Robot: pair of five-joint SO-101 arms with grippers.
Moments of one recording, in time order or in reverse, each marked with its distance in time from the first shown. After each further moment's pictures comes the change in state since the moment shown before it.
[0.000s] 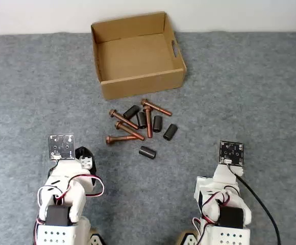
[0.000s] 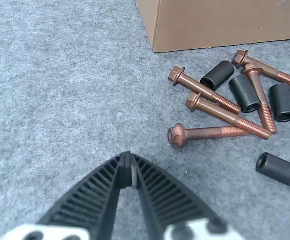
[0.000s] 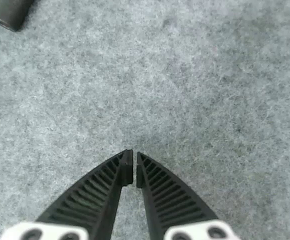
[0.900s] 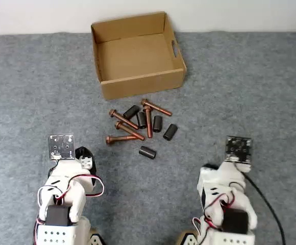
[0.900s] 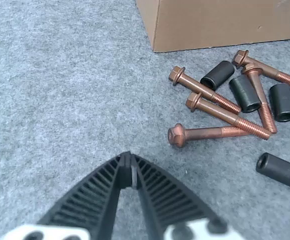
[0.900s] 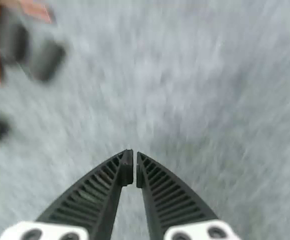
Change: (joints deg) left arm 0.0 0.0 0.0 0.0 0.0; right arm -0.4 0.0 -12.1 -2.2 0.0
